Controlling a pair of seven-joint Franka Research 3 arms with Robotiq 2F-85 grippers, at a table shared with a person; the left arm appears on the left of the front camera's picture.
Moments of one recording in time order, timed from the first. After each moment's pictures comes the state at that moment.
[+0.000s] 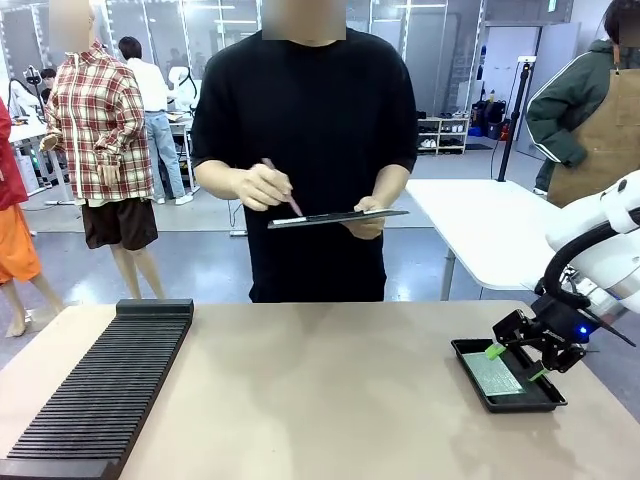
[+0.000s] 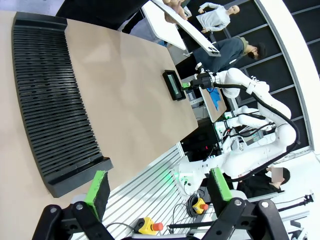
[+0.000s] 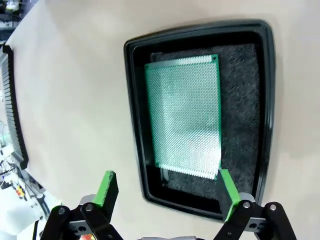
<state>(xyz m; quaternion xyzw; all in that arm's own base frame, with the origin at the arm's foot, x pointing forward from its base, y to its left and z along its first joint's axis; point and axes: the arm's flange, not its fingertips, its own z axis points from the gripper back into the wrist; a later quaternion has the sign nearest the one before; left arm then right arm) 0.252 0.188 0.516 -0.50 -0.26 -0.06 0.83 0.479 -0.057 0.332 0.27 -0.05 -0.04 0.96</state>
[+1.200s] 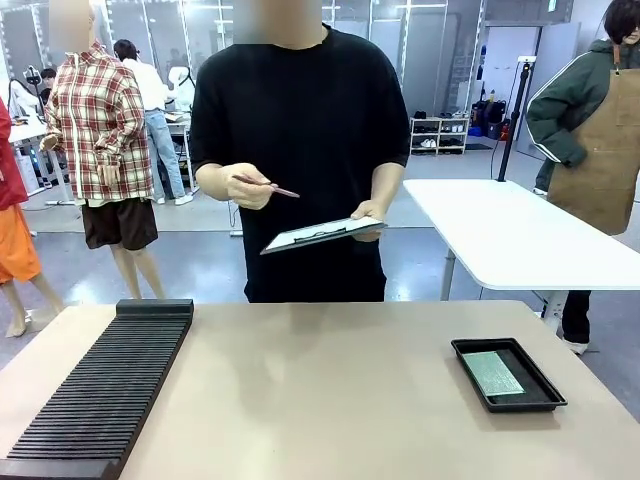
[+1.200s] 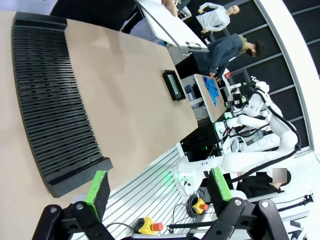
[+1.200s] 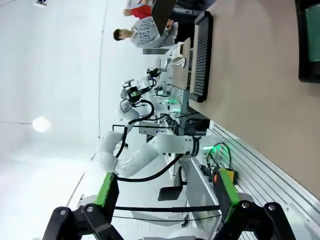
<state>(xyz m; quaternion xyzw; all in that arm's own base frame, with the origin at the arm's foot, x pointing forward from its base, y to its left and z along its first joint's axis) 0.252 0.189 0.515 -0.50 -0.26 -0.06 0.83 0.300 -0.216 0.441 0.68 -0.06 -0.01 0.73</state>
